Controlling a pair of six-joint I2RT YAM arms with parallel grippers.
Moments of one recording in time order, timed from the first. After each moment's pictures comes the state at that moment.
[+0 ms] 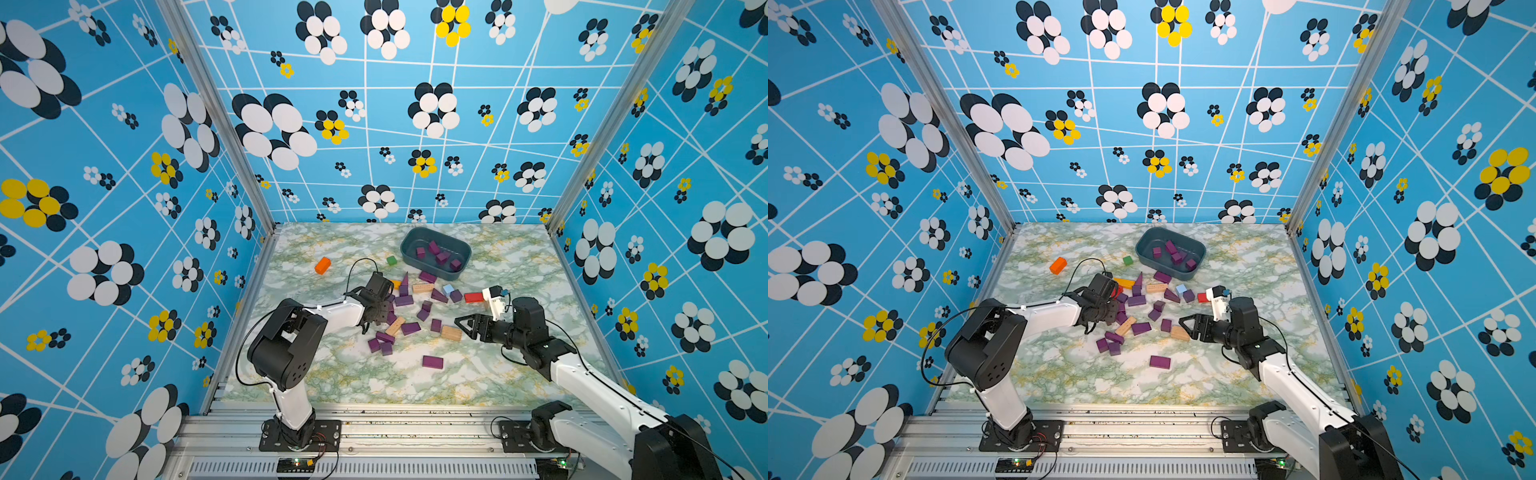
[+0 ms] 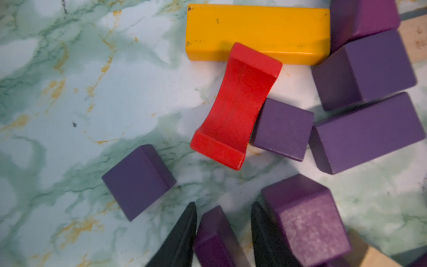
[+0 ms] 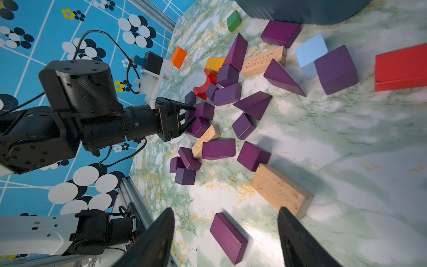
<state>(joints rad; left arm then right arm) -0.55 1.77 0.95 -0.23 -0.18 -0.33 0.31 1.01 0.43 -0.01 -0.53 0.54</state>
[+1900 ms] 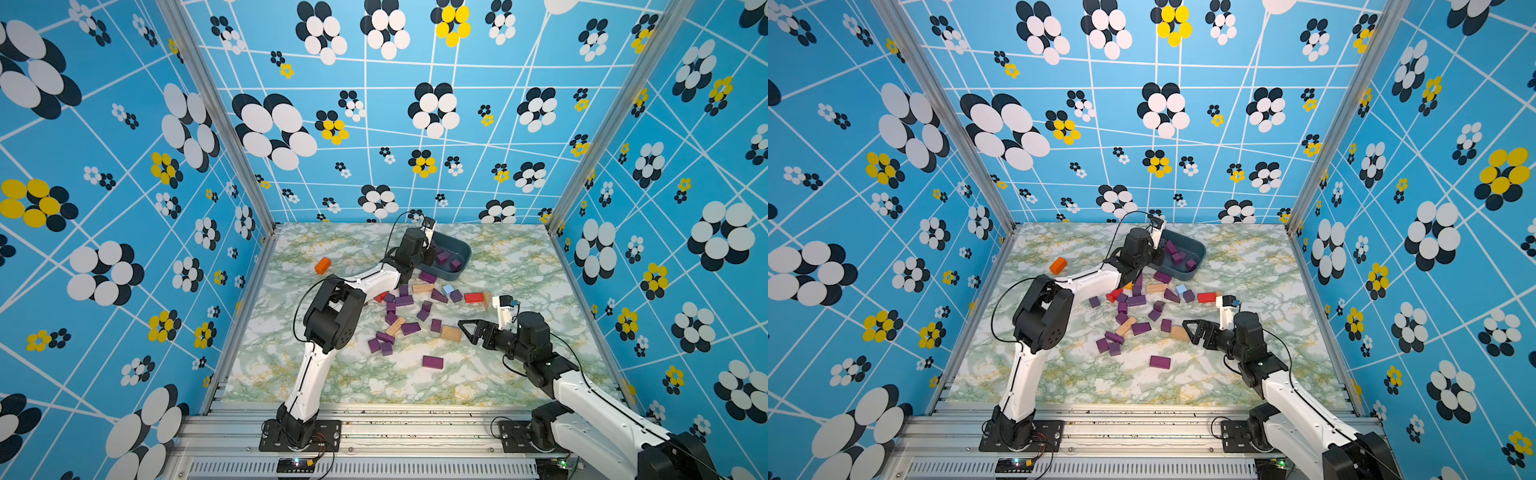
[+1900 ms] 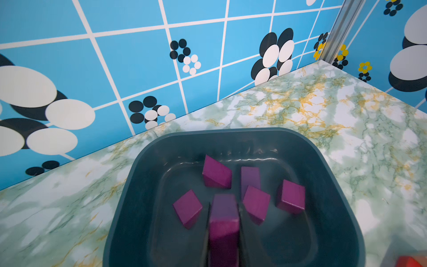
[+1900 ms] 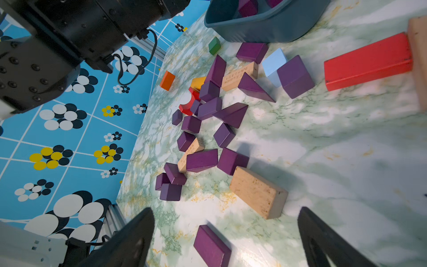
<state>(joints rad) -0.59 2.28 1.74 0.20 -0.03 -0.01 0.31 0.91 0.27 0.14 -0.39 0.62</state>
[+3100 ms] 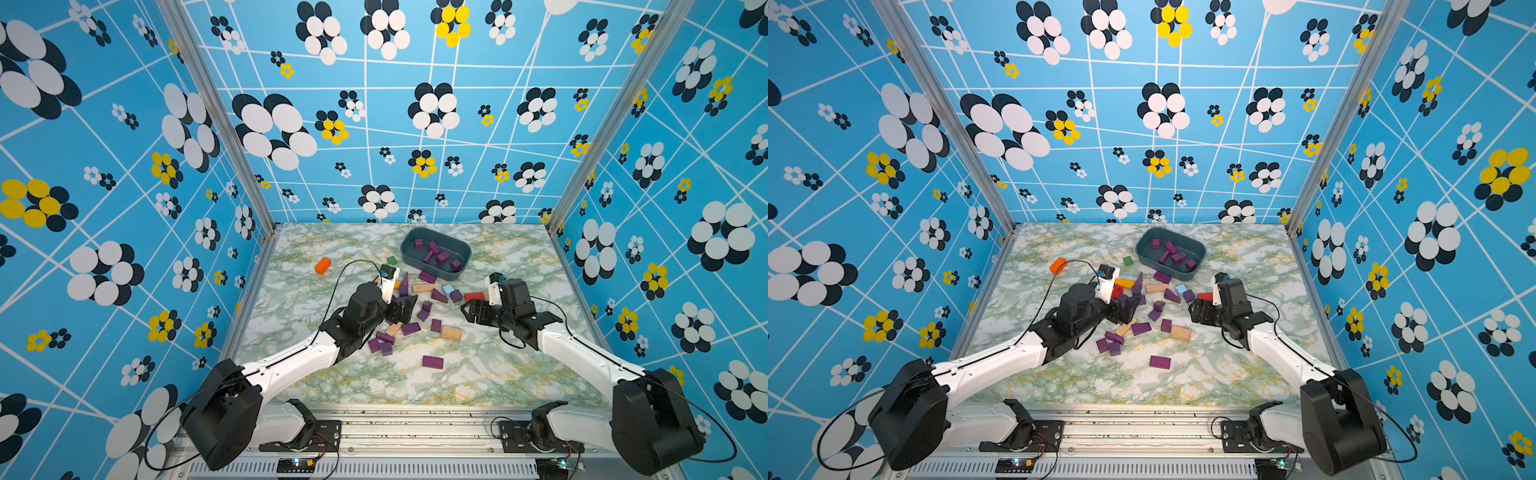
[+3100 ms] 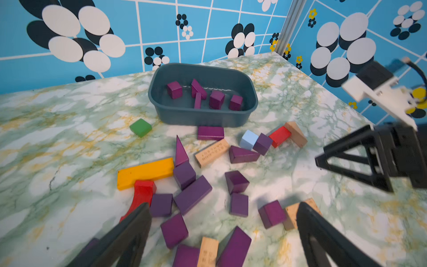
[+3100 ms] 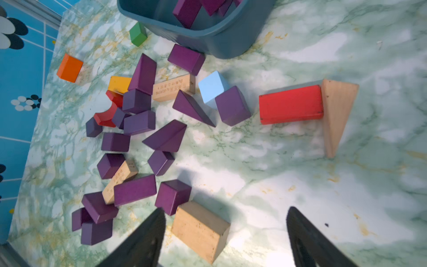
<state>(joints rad) -0.70 1.24 0.62 0.24 -0.04 -0.20 0.31 1.31 0.71 -0.22 -0.14 0.41</state>
